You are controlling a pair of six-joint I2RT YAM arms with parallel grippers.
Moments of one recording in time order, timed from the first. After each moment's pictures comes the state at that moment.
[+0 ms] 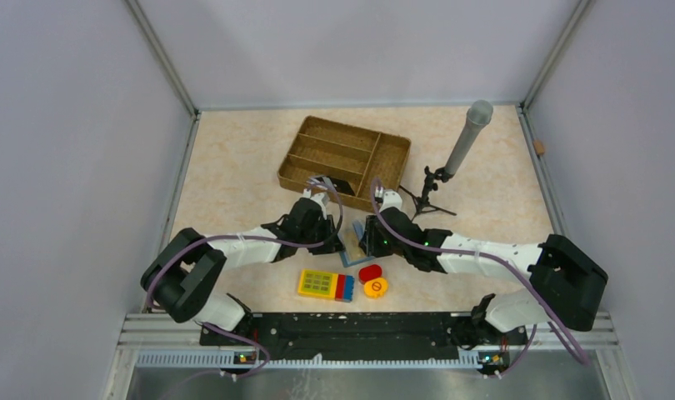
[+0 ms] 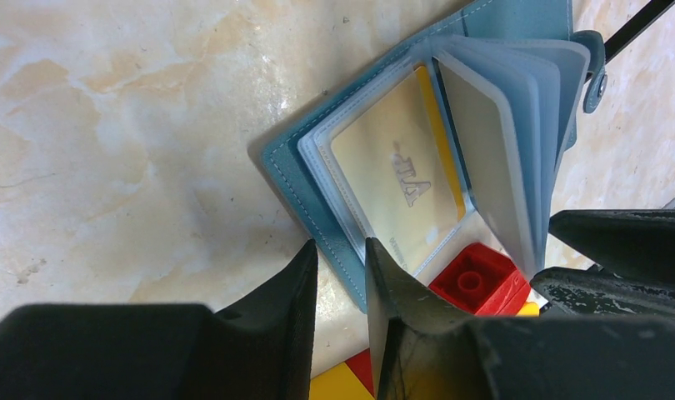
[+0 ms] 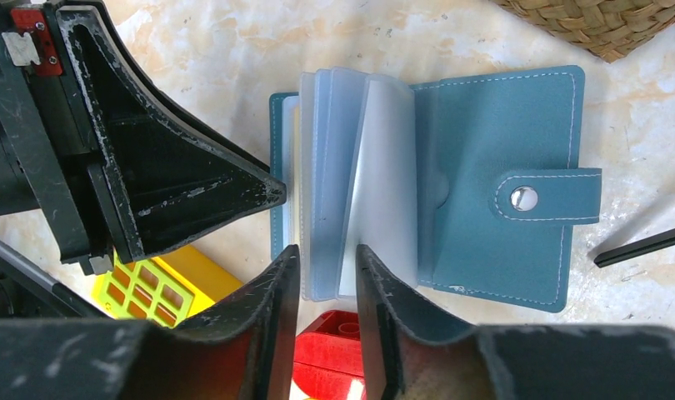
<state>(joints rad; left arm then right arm) -0.67 1.47 0.58 0.07 0.21 -0.73 0.98 1.35 0.68 -0.03 0.20 0.70</state>
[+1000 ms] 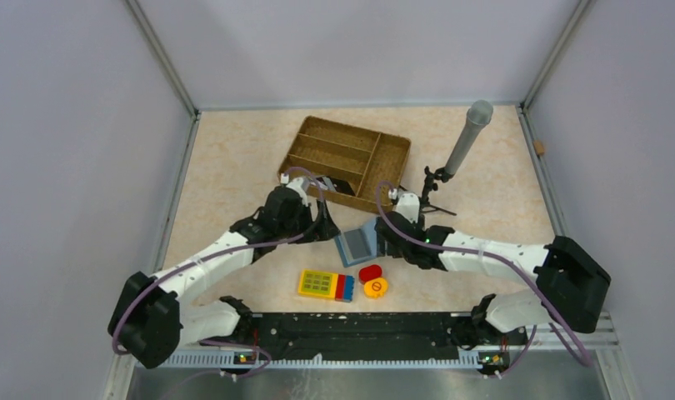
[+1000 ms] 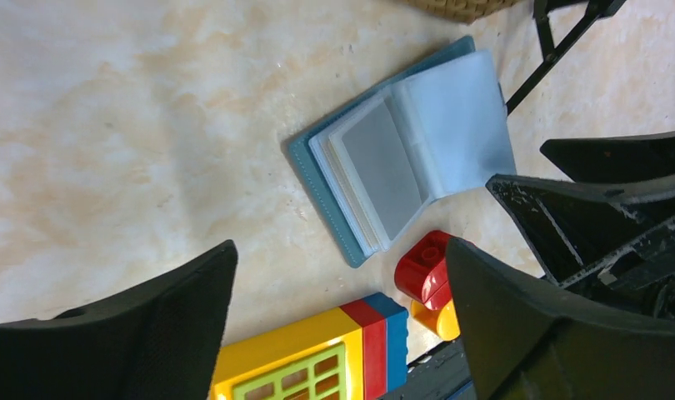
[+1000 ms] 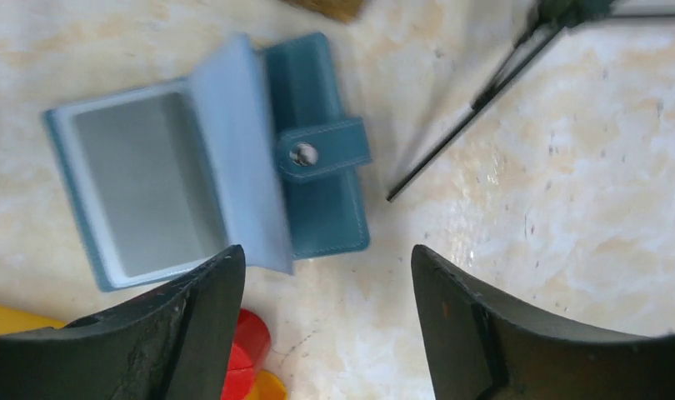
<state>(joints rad) -0.60 1.18 0.63 -0.19 0.16 -0.67 0.98 1.34 0.70 -0.37 0.51 0.80</state>
